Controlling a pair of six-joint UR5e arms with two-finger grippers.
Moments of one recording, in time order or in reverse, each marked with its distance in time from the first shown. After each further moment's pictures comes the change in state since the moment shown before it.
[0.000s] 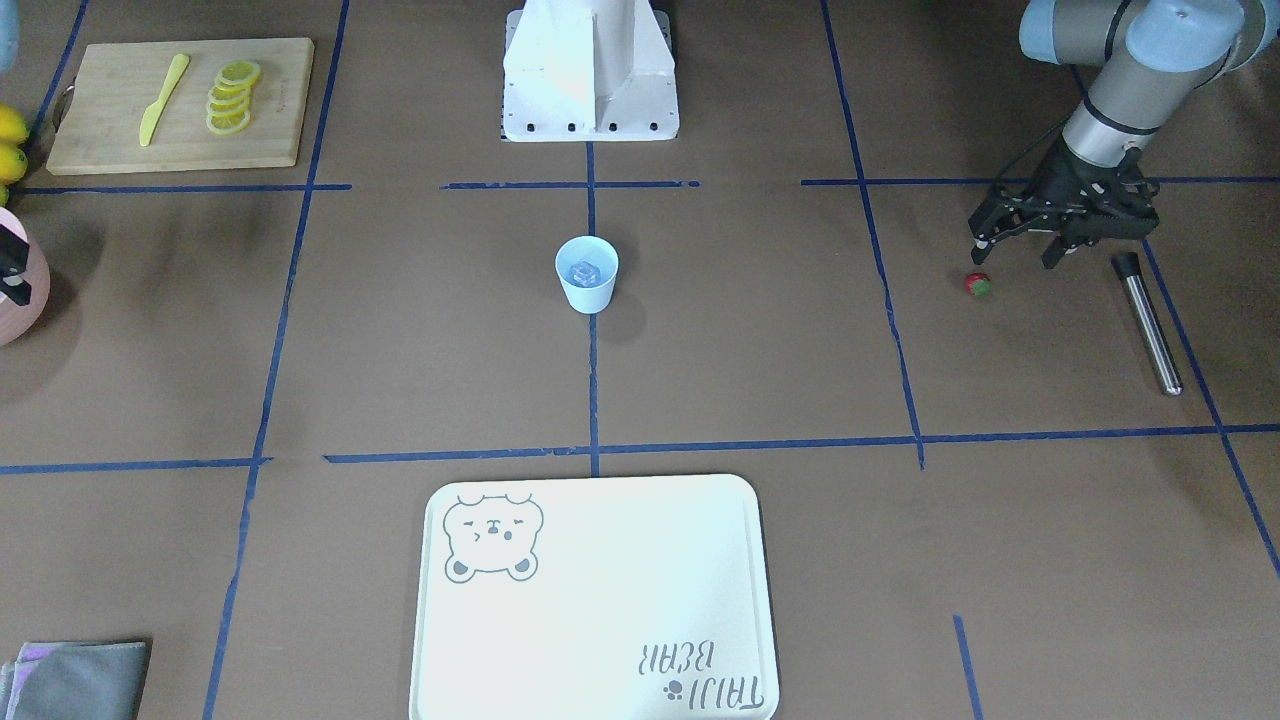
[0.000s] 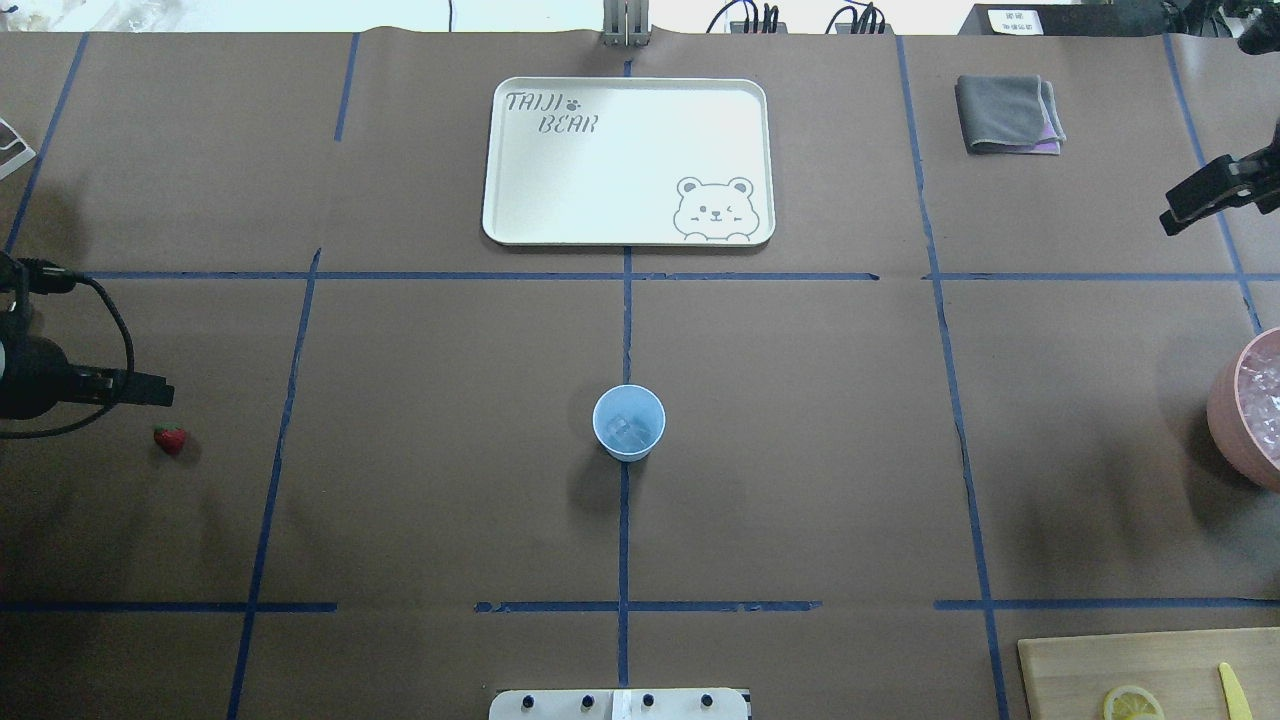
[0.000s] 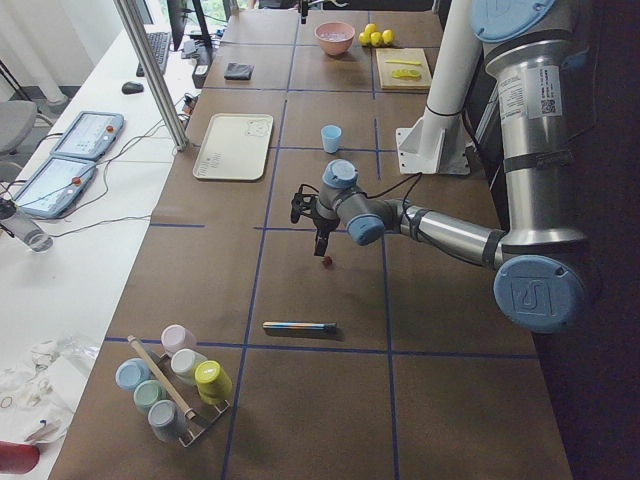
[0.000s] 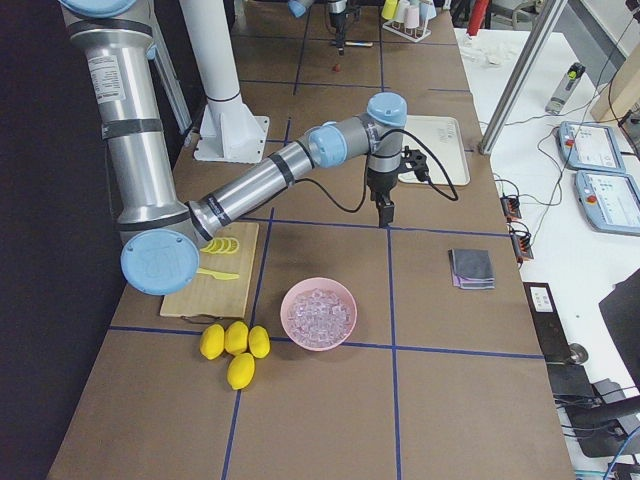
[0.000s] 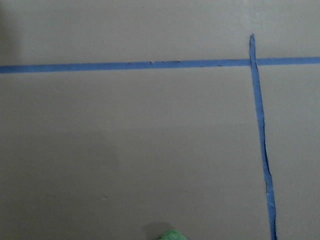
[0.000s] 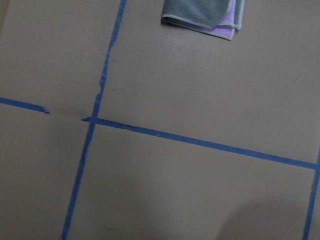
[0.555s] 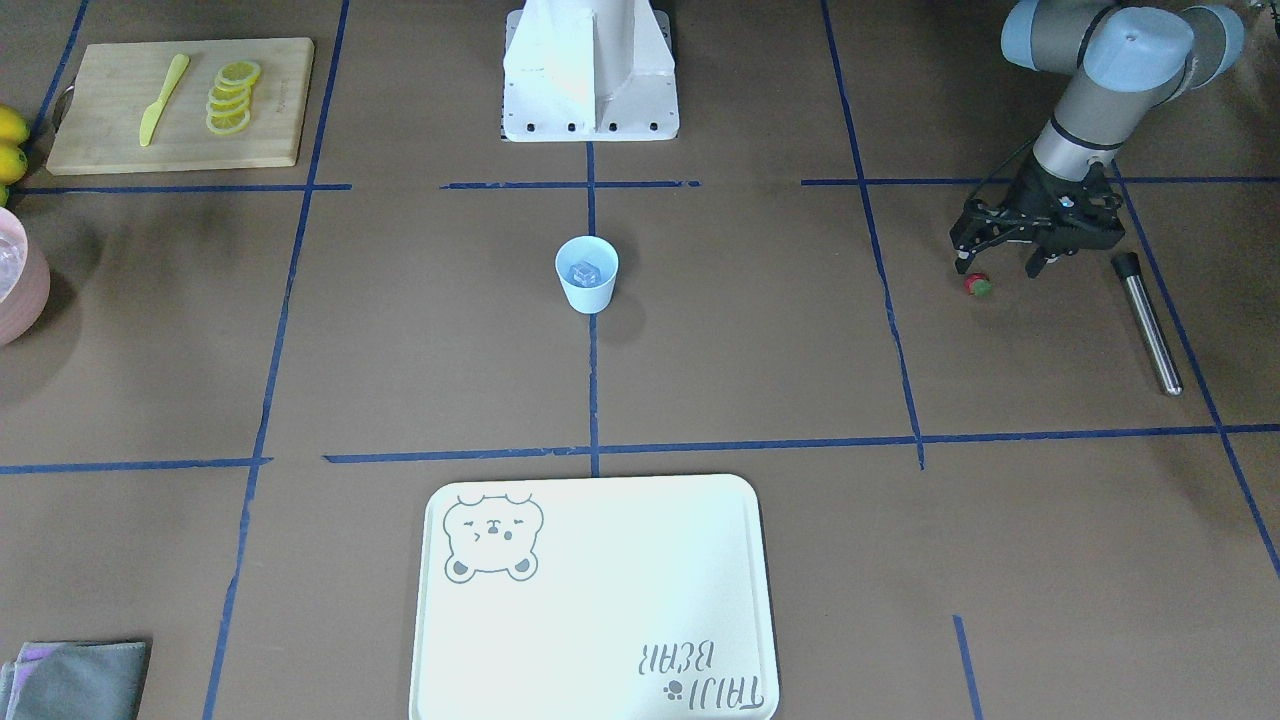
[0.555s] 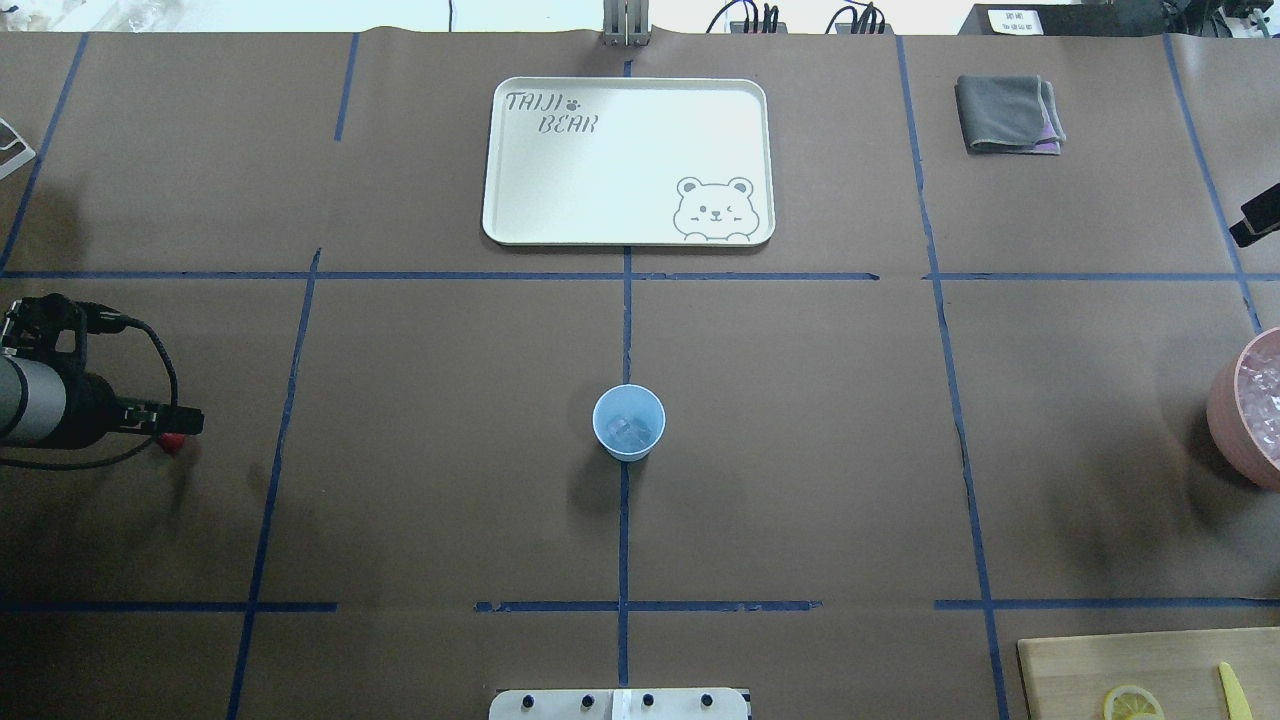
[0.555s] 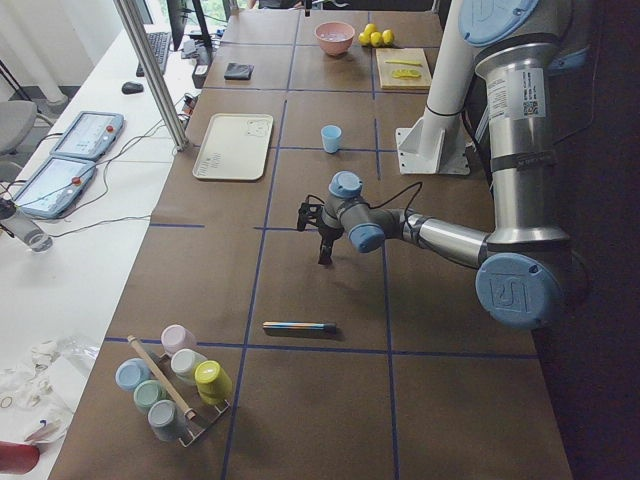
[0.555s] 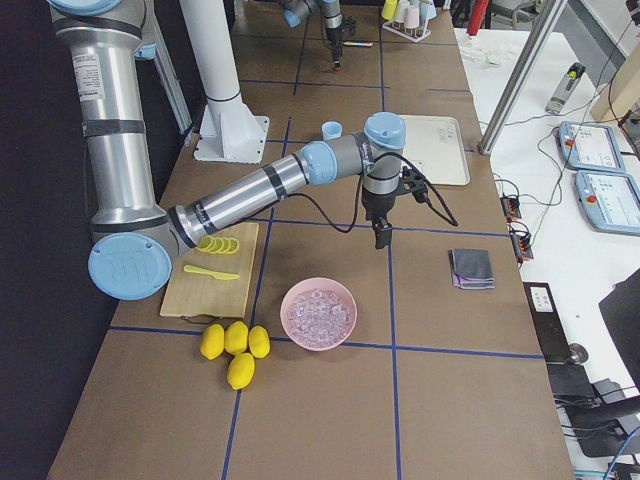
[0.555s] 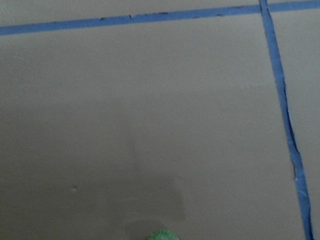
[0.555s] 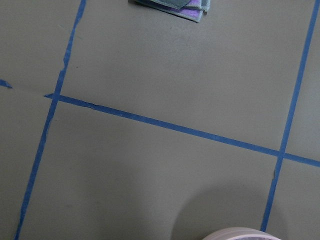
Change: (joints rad) left arm 0.100 -0.016 0.095 -0.075 0.089 -0.040; right arm 0.051 -0.044 -0.014 0.000 0.013 -0.090
